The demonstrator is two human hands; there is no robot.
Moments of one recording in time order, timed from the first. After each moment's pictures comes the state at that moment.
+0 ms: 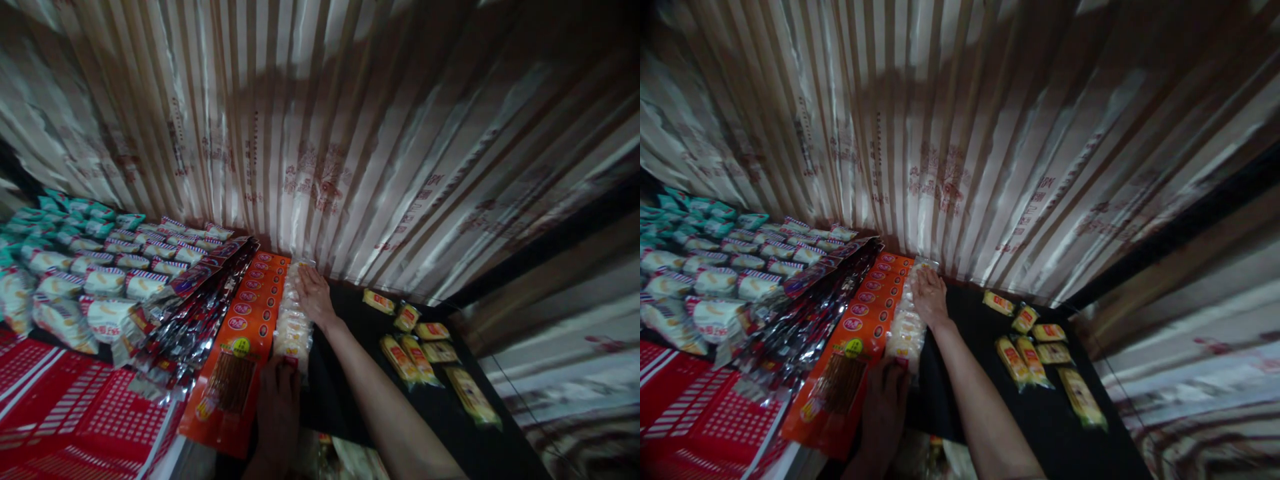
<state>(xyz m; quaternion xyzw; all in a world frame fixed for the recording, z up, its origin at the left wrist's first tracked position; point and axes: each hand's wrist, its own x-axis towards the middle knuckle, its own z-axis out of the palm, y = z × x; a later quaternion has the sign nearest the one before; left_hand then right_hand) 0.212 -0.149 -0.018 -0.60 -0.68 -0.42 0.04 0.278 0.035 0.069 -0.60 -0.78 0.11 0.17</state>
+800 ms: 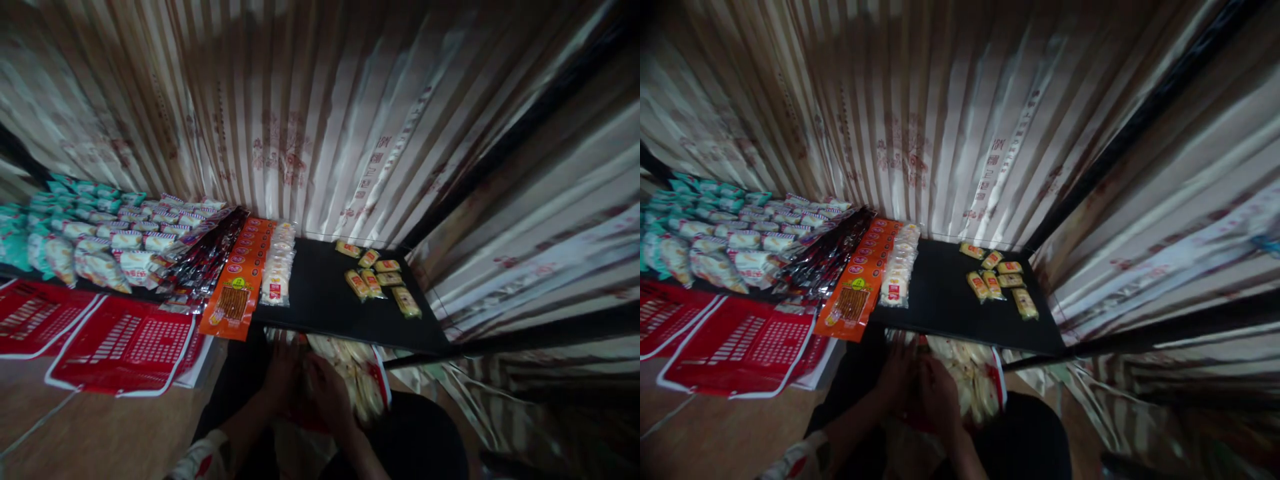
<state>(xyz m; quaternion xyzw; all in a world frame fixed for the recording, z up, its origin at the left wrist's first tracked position) 0.239 -0.254 -0.075 -0.78 -0.60 -0.15 -0.11 0.374 -0.269 -0.019 -0.62 -0.64 0.33 0.33</state>
